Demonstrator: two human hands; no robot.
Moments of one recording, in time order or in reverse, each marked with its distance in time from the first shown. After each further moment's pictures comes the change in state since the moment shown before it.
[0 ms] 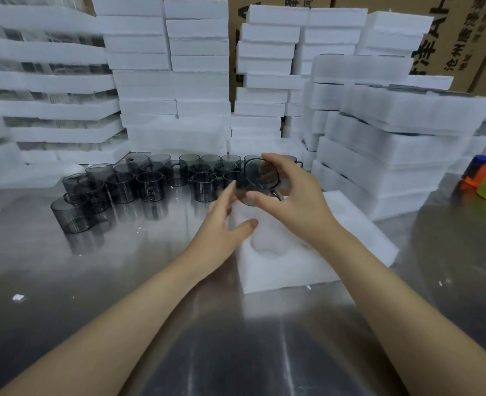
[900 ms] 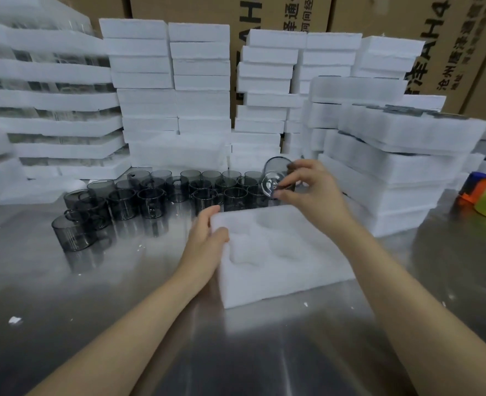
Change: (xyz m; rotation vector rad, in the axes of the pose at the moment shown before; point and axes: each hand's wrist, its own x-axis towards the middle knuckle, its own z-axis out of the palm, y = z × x) left_hand 0.001 0.001 -0.013 -0.106 0.197 -0.236; right_hand 0.035 0.020 -0.023 0.075 0.113 0.156
